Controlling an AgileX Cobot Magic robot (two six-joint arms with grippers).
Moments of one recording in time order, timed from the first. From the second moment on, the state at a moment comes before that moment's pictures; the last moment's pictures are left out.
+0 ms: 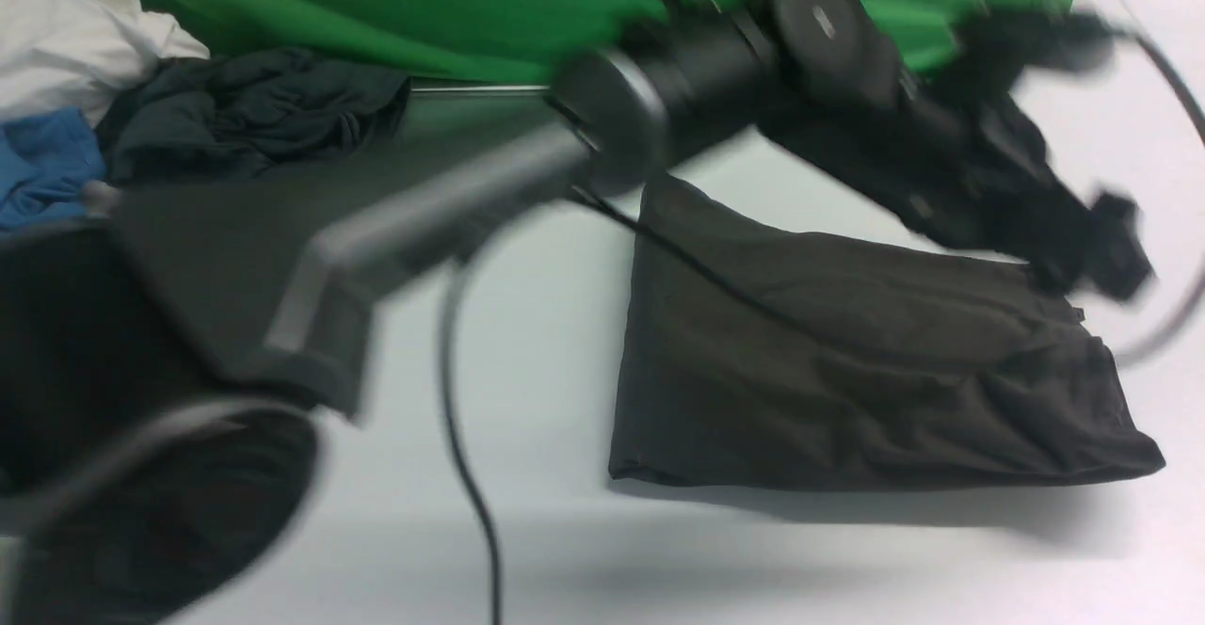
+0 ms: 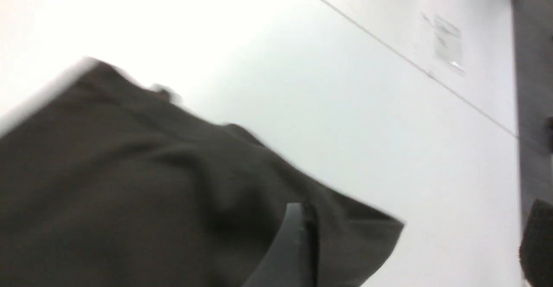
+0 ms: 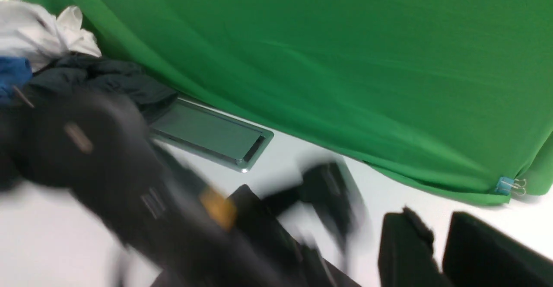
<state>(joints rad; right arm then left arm) 0.24 0.90 -1.09 0.21 0.62 -0.29 -0.72 2.13 -1.97 -0.74 0.85 0.55</state>
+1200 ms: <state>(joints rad) 0.10 1.65 -0.88 0.22 0.67 -0.26 -0.50 2.11 -1.52 -0.50 0.87 0.36</state>
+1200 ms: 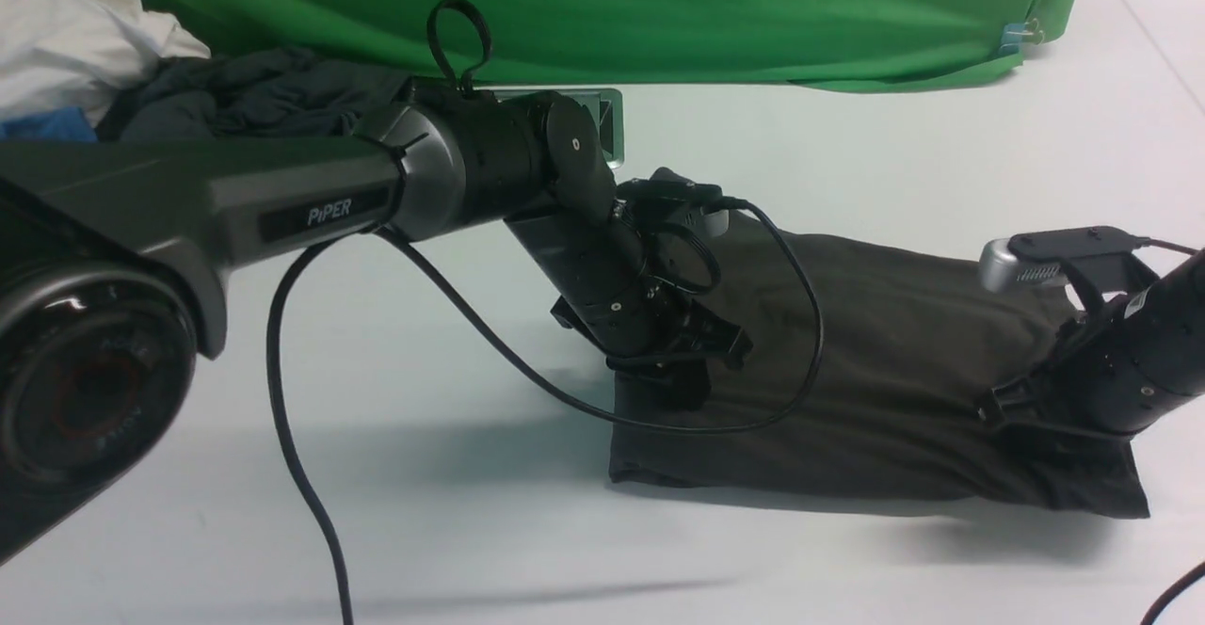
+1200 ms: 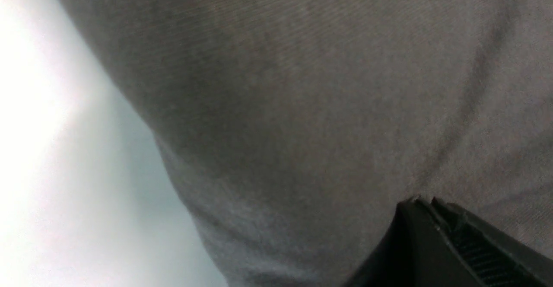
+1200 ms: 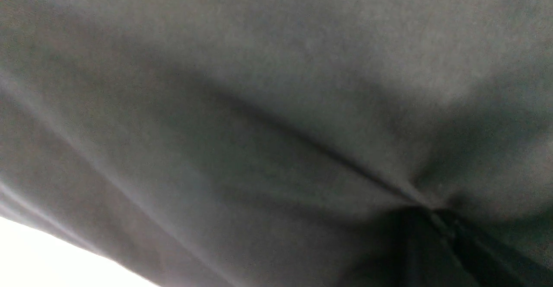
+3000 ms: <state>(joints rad) 0.35 2.08 -1.50 0.24 0.58 -0.25 -0.11 2.09 -1.55 -0.40 0.82 0.36</state>
